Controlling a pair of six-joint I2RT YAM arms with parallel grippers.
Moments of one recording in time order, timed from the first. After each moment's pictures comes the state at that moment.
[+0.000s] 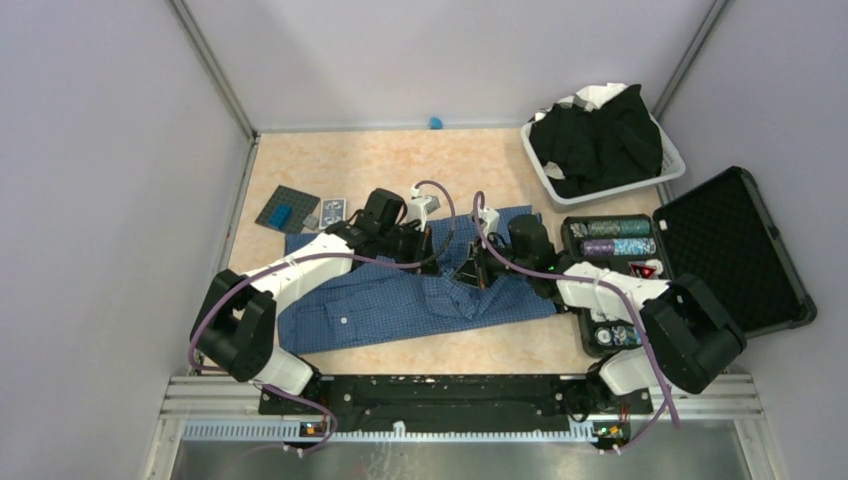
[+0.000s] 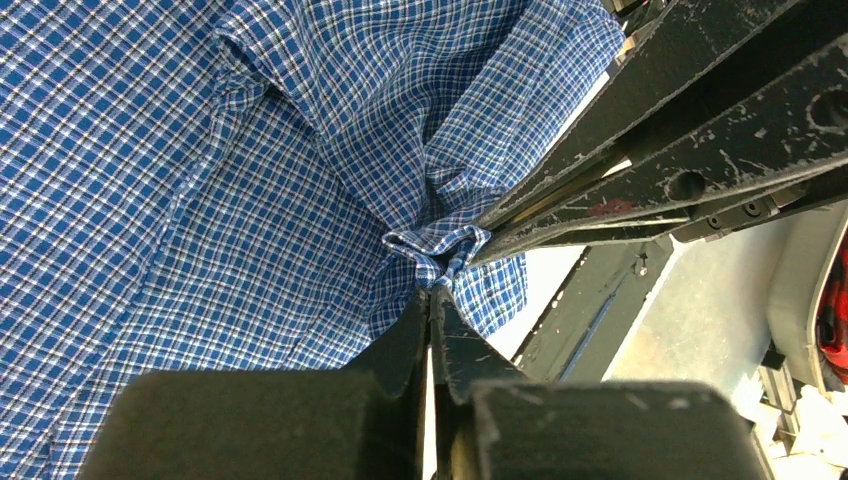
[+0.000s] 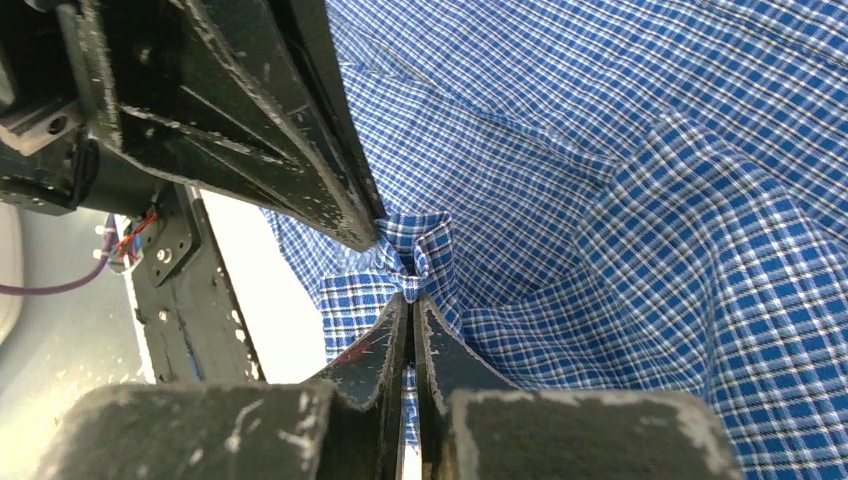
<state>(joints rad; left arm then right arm) -0.58 1.49 0.96 -0.29 0.59 -0.30 0.64 1.40 0.63 0.28 -0.57 0.30</state>
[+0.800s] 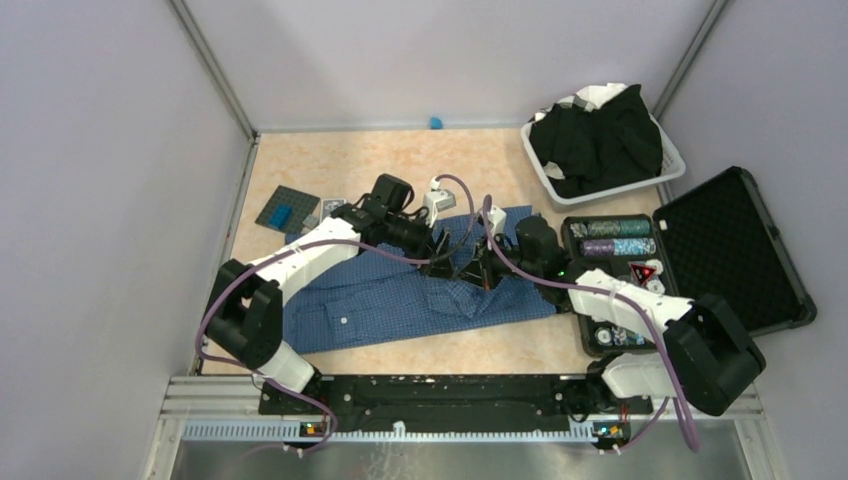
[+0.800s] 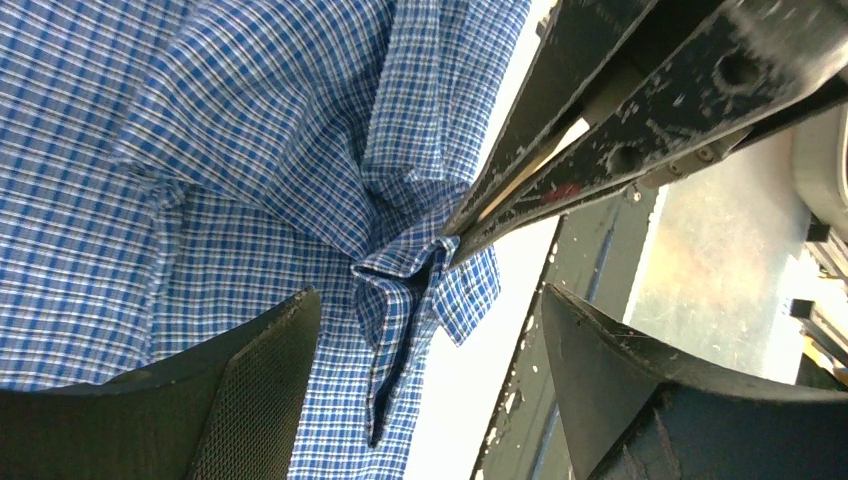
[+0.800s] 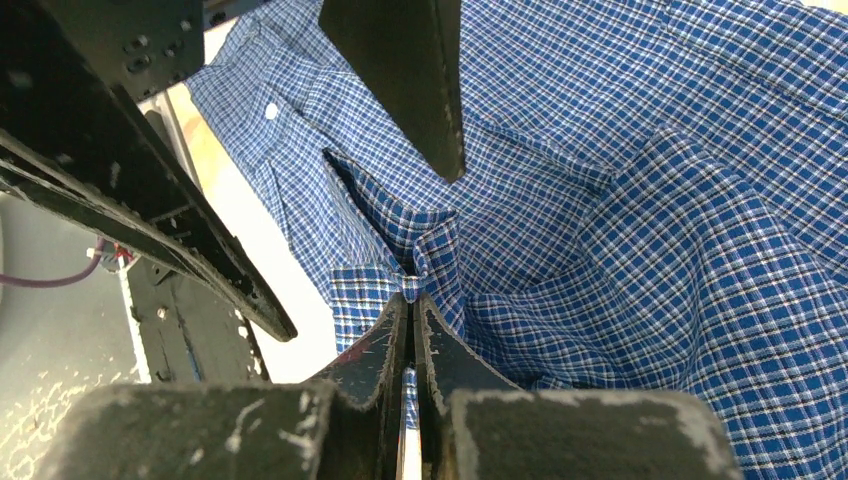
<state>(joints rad) -0.58 1.56 1.14 -0.43 0.77 0.00 0.65 1.28 0.61 0.22 -0.52 0.26</state>
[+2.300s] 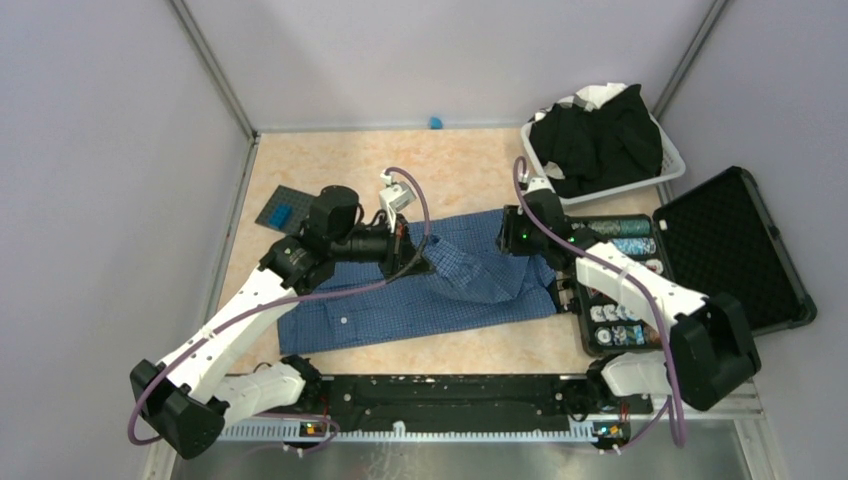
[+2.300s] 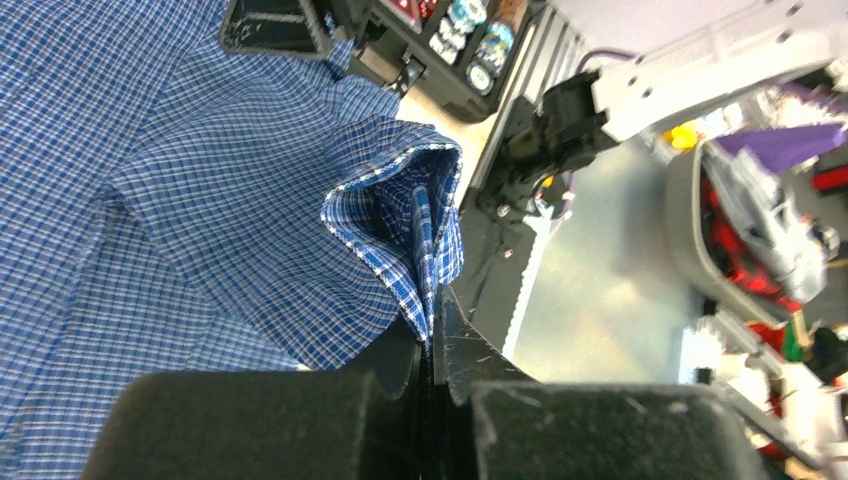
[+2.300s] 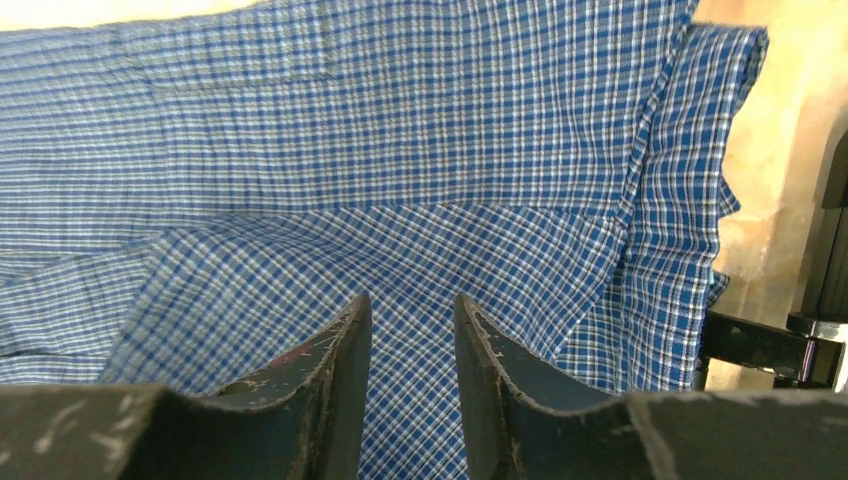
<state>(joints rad) -0.60 1.06 1.03 -0.43 0.72 -0.31 0.53 1.33 0.87 -0.28 0.10 0.45</state>
